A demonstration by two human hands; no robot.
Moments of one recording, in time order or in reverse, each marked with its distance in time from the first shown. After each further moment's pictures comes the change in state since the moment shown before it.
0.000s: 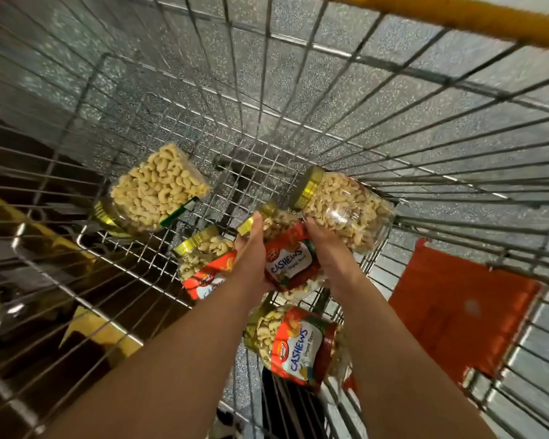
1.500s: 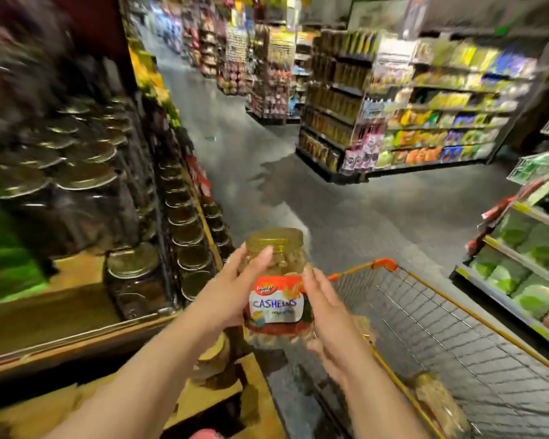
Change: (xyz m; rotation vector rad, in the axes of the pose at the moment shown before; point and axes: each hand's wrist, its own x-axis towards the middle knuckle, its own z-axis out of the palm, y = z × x) left_hand -0.642 -0.219 -0.445 -0.215 0.221 1.091; right_hand -0.624 0.011 0.385 -0.247 -0.419 -0.736
